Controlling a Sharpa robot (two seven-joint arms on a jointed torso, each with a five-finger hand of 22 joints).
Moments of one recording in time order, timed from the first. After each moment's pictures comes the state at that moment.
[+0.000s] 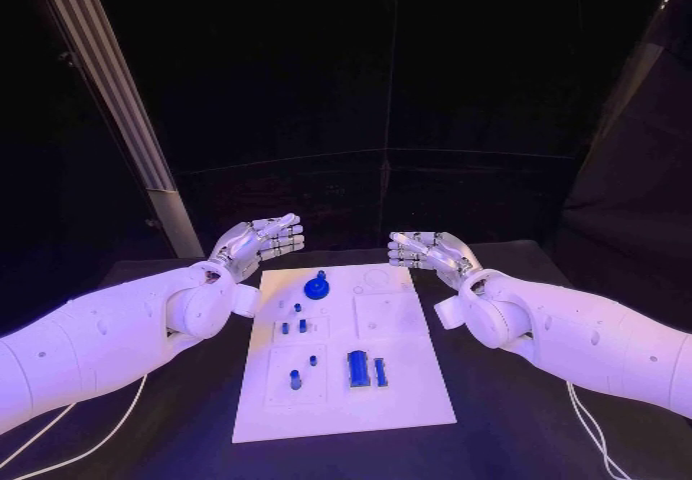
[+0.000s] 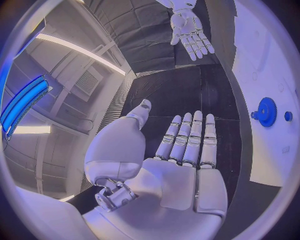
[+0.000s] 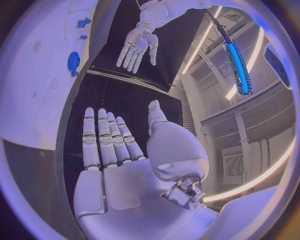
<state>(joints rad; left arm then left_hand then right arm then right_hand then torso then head) 1.14 -0.70 -0.08 1.18 -0.02 -0.11 0.42 0.95 -0.02 0.21 0.01 0.02 0.71 0.11 0.02 0.02 0.72 0.12 0.10 0.02 0.69 0.11 0.15 0.10 0.15 0.58 0.19 0.03 0.23 1.01 -0.68 0.04 1.22 -0.31 -0.25 0.41 1.00 0.13 -0.13 -0.03 0.02 0.67 0.15 0.02 0.03 0.77 0.11 0.07 0.02 0.84 0.06 0.02 0.07 0.15 0.77 0.16 0.12 0.02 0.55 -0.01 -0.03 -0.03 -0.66</state>
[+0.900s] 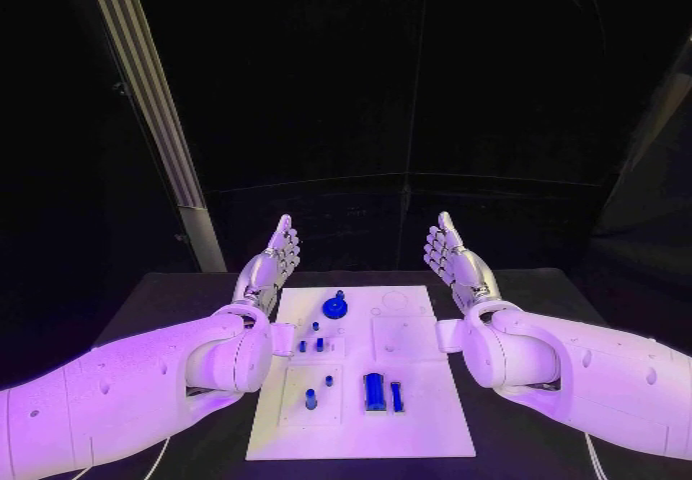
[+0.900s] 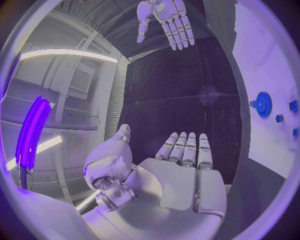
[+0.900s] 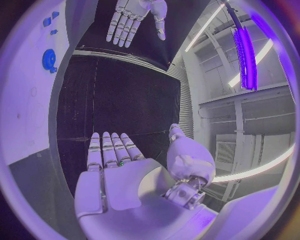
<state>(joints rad) 1.05 -0.78 0.00 1.57 0.00 -0.69 0.48 0.30 0.00 0.03 0.00 0.00 0.23 0.00 0.00 0.00 0.23 0.00 0.01 0.00 0.22 0.00 0.01 0.00 0.02 0.19 0.02 0.00 0.04 1.05 -0.78 0.00 1.57 -0.03 -0.73 0.49 0.32 0.00 -0.01 0.00 0.01 0.22 0.01 0.00 0.00 0.25 0.00 0.01 0.00 0.27 0.00 0.00 0.00 0.02 0.25 0.01 0.01 0.00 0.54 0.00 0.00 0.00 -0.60</state>
